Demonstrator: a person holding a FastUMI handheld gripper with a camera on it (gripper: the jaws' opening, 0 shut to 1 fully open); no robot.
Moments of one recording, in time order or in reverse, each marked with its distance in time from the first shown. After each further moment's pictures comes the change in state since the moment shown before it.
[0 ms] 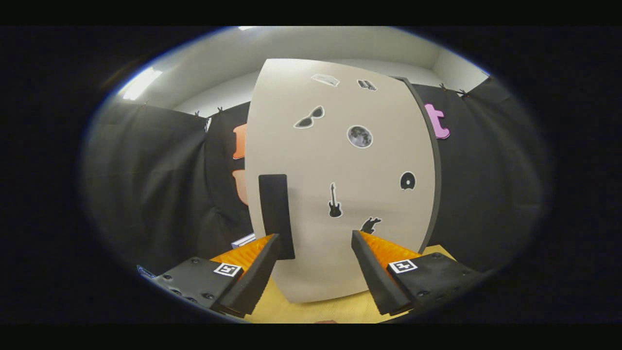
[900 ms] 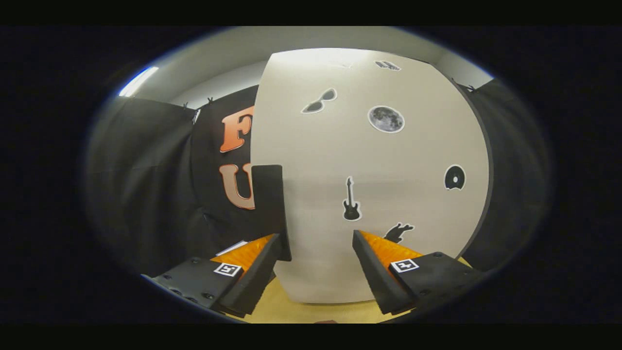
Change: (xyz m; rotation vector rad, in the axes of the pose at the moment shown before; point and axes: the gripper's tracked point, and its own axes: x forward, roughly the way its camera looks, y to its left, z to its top) arm 0.064 0.016 -0.005 0.001 0.023 -0.030
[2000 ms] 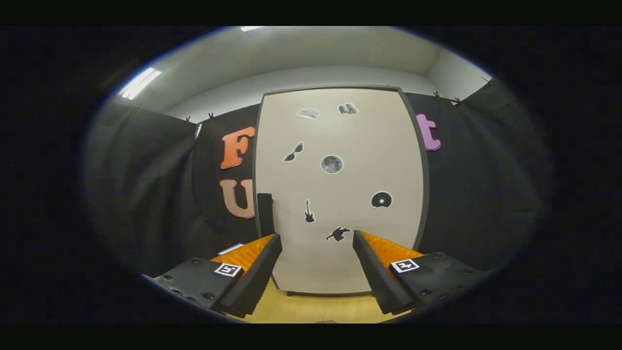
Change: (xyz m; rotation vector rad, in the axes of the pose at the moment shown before) arm -0.156 -0.052 0.048 -0.021 -0.114 -0.055
